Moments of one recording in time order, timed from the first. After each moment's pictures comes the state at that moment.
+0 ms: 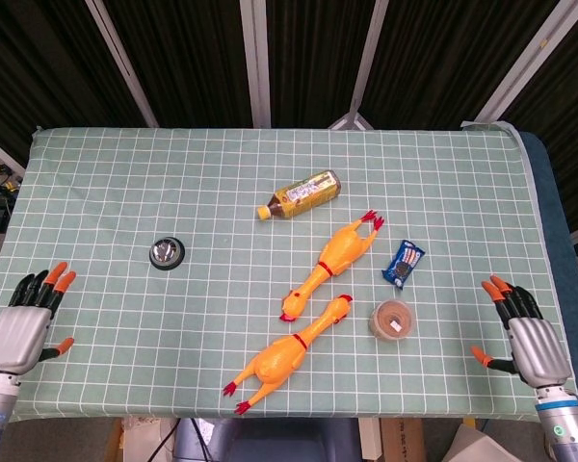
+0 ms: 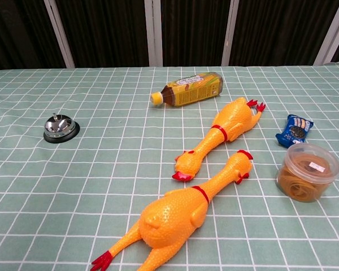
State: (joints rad) left arm -0.16 -1.16 -0.02 -1.67 1.45 1.36 0.28; right arm 0.13 -1.08 0.02 -1.68 -1.50 1.35 0.12
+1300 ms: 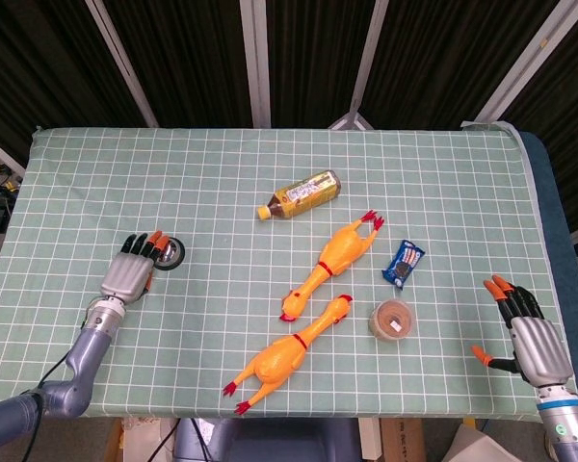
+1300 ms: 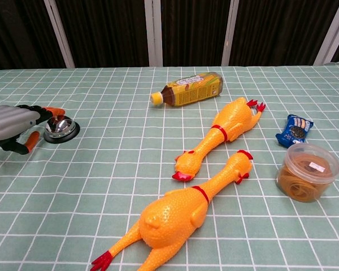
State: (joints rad) left arm -0.58 -1.58 -0.13 -1.24 1.07 0.89 0.54; right arm 0.13 -1.07 0.03 -1.69 -1.49 1.35 0.16
